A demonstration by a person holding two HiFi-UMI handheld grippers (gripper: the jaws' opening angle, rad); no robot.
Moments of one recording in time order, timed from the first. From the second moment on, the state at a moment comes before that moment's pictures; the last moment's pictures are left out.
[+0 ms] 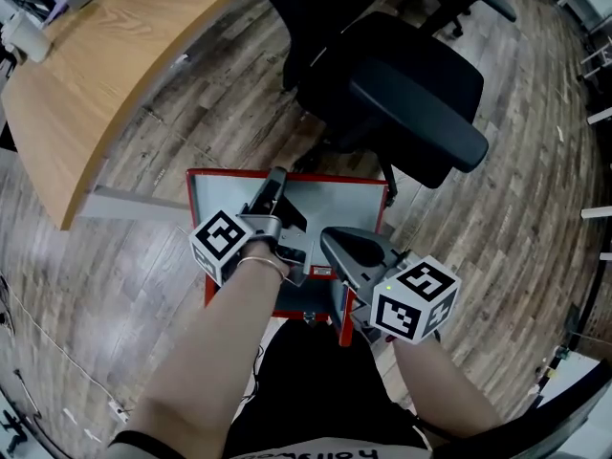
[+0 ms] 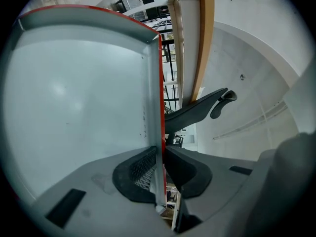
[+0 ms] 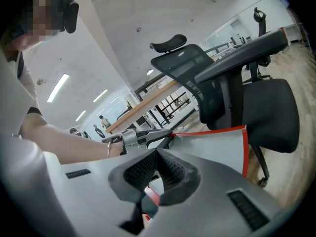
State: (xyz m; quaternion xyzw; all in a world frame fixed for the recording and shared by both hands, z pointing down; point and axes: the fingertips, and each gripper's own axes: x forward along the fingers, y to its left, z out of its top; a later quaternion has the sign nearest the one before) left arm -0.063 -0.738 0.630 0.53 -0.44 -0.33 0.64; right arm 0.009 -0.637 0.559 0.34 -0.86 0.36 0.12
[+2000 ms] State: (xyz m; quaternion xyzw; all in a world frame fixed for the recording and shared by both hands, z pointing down) left arm -0.071 -0.719 0.595 0.55 -0.36 -0.45 0.60; right arm 0.013 -0.627 0.564 0.34 -0.85 0.38 0.11
